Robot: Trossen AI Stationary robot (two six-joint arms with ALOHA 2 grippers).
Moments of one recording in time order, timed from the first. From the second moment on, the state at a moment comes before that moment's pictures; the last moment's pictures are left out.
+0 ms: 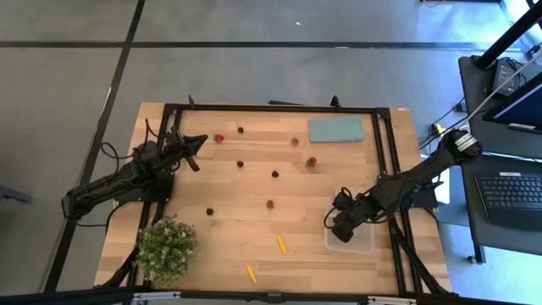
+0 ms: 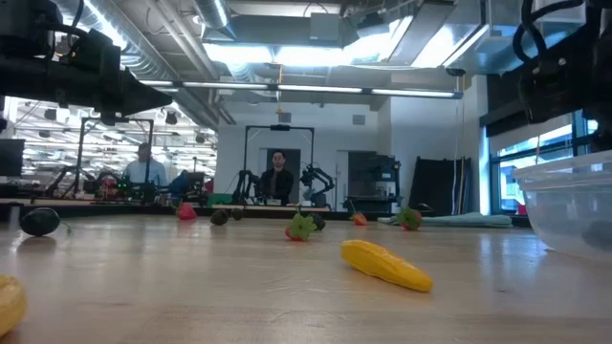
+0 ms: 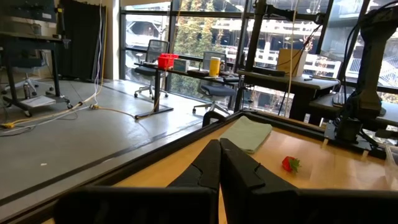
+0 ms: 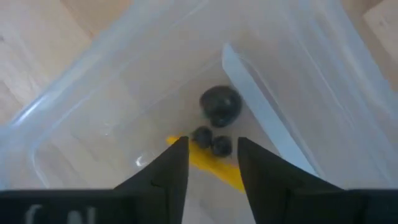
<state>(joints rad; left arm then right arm) 0.48 0.00 0.01 0.06 -0.13 -0.13 0.56 1.33 0.69 -0.63 0.02 1.25</state>
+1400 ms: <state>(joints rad) 0.48 0.00 0.01 0.06 -0.13 -0.12 0.10 1.37 1.28 -0.66 0.37 0.17</state>
